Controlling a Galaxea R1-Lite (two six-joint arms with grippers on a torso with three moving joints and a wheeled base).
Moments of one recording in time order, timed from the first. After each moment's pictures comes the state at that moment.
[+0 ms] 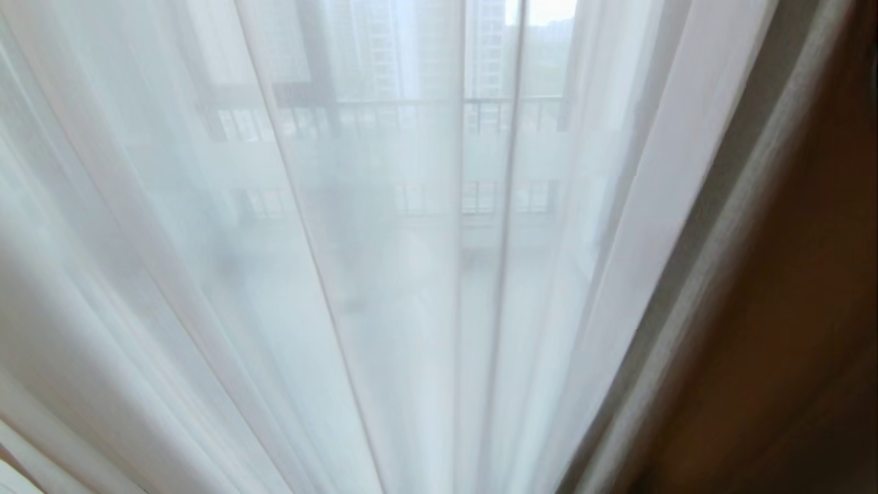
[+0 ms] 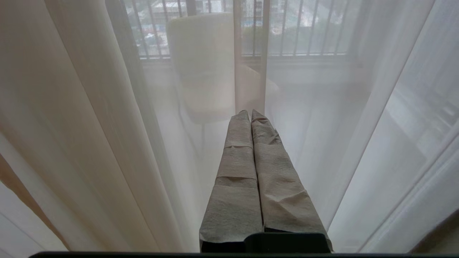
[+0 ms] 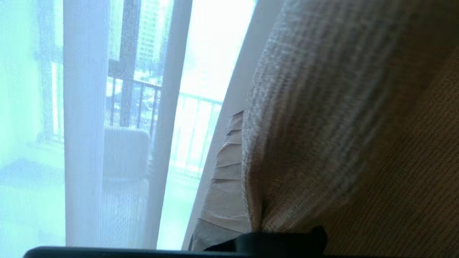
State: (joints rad) left arm 0.00 0.00 0.00 -0.04 0.02 0.01; right arm 0.24 1.52 -1.72 -0.21 -0.04 -0.28
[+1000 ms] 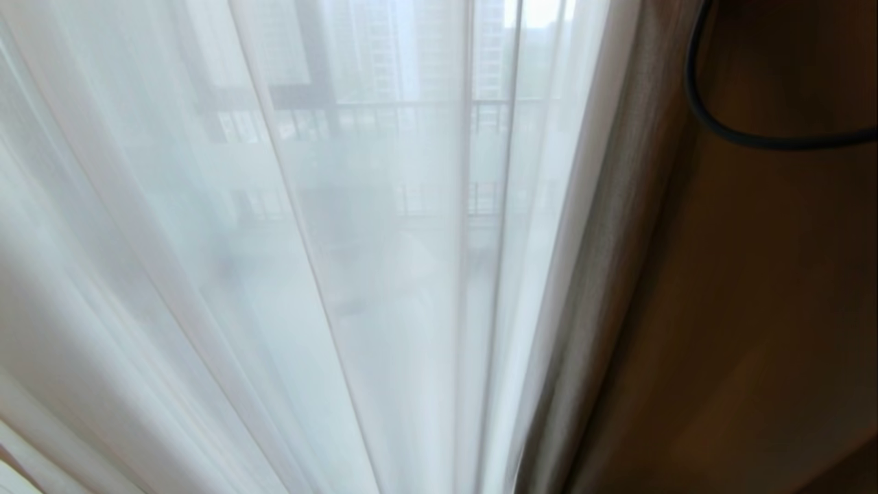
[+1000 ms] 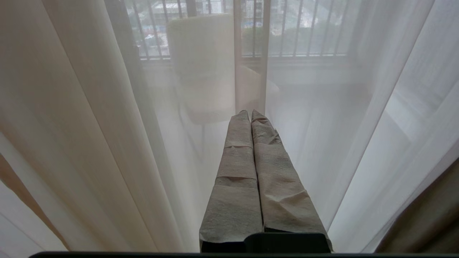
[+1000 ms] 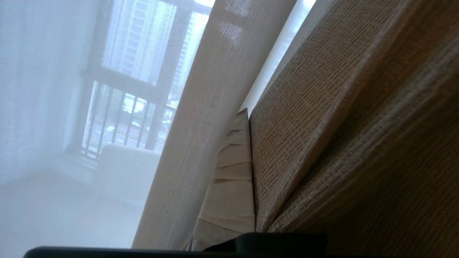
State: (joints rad) left arm 0.00 0.00 0.00 -0.04 0.02 0.01; right arm 0.56 1.81 -1.95 -0.27 -0.16 -0.46
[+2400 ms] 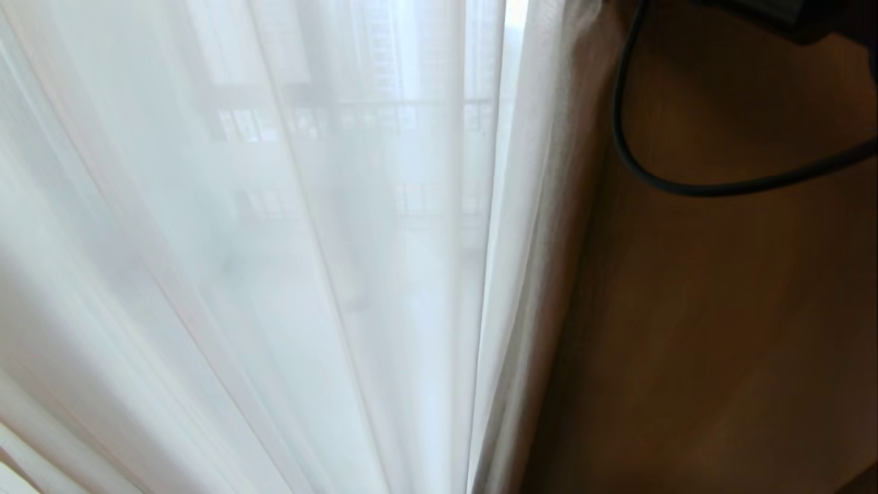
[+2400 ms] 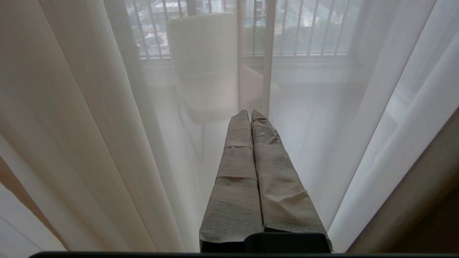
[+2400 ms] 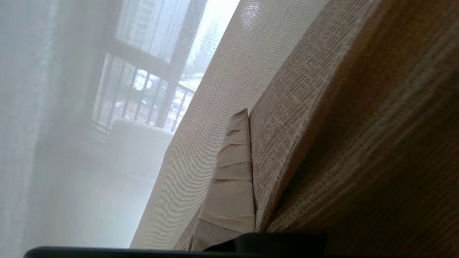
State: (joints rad) left arm 0.00 0.00 0.00 -0.04 0.02 0.01; right arm 0.63 1.82 -1.95 -0.29 -0.22 -0.52
